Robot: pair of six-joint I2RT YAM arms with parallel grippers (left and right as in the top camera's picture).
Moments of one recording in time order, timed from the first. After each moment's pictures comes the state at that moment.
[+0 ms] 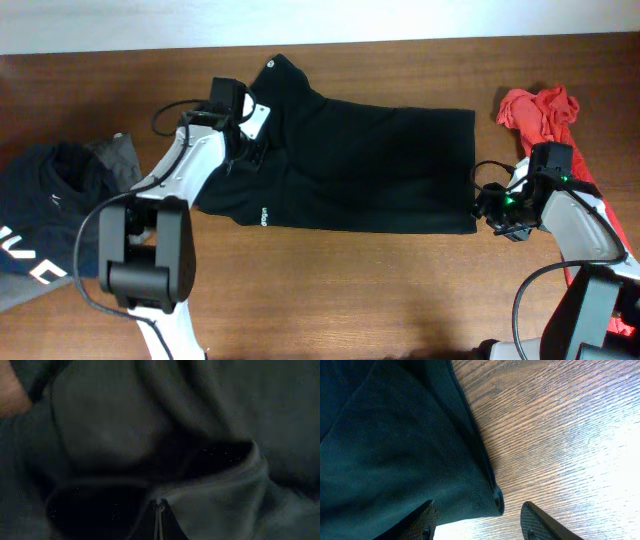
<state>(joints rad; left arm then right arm) -0.18 2.05 1.48 -0.63 0.08 0.22 -0.32 1.59 0.92 -0.72 -0.25 0.26</state>
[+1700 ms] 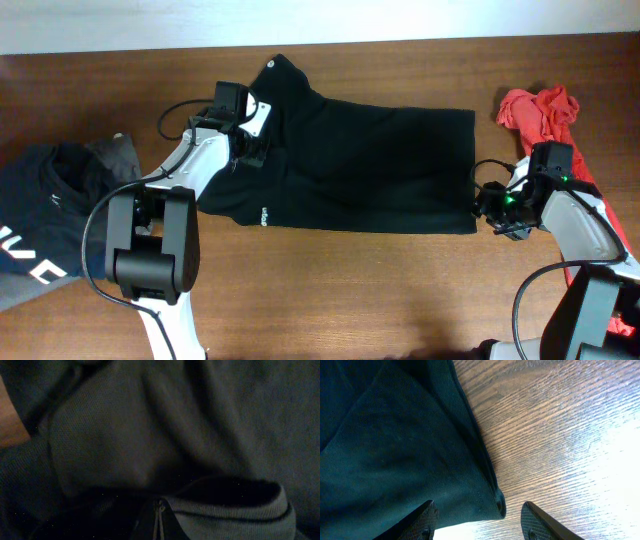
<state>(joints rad) -0.18 2.10 1.46 -0.50 0.08 0.18 -0.32 1.59 0.93 -0.71 -0.25 0.26</state>
